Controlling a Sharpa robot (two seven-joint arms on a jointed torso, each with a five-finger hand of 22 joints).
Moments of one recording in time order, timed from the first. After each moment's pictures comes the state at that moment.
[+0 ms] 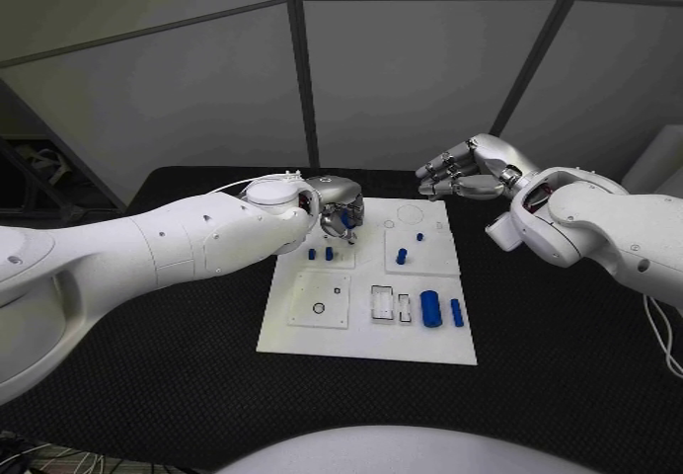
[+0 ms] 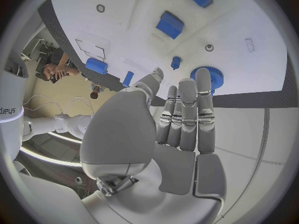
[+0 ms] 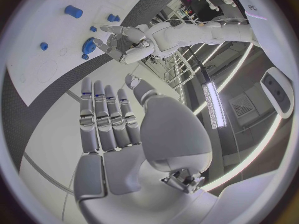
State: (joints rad) left arm 1.27 -0.44 -0.15 1.06 -1.48 -0.16 0.03; left_hand 1.38 -0.22 0.34 0.07 0.05 1.04 0.11 0.07 0.28 1.14 0.06 0.11 0.13 1.33 -0.03 0.88 0.84 0.19 1.24 0.08 0.31 1.06; right arm 1.24 -0.85 0.02 1.47 -0.82 -0.28 0.14; right_hand 1.30 -0.04 0.24 -0.14 0.31 1.01 0.19 0.06 0.08 1.11 0.15 0.07 0.07 1.14 0.10 0.07 0.20 0.17 1.08 0.20 0.07 0.40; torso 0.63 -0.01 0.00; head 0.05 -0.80
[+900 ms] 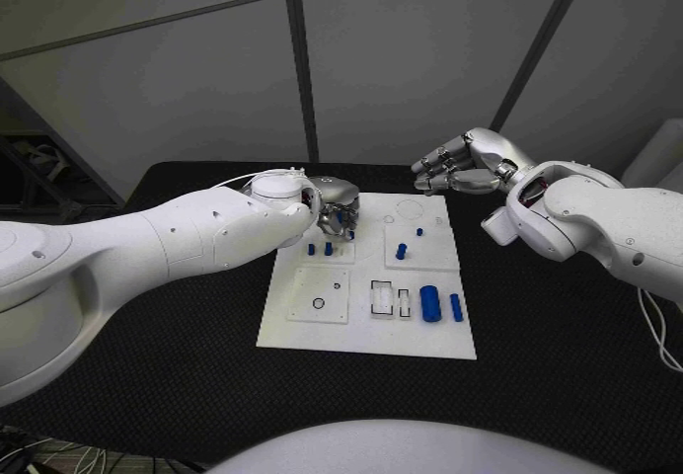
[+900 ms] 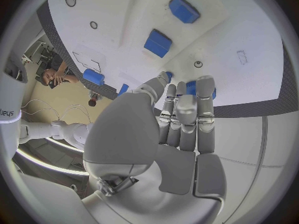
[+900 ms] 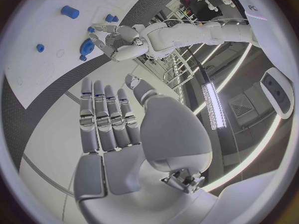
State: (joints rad) left arm 1.26 -0.40 -0.15 0.98 -1.52 -0.08 0.04; left_hand 1.42 -0.18 0.38 0.06 0.05 1.09 0.11 0.07 0.24 1.20 0.06 0.11 0.09 1.38 -0.03 1.13 1.01 0.19 1.28 0.08 0.60 1.26; right arm 1.24 -0.84 0.02 1.47 -0.82 -0.28 0.15; right_hand 1.30 -0.04 0.24 -0.14 0.31 1.01 0.19 0.06 0.08 1.11 0.15 0.07 0.07 1.14 0.10 0.07 0.19 0.17 1.08 0.20 0.07 0.40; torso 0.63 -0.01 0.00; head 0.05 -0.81
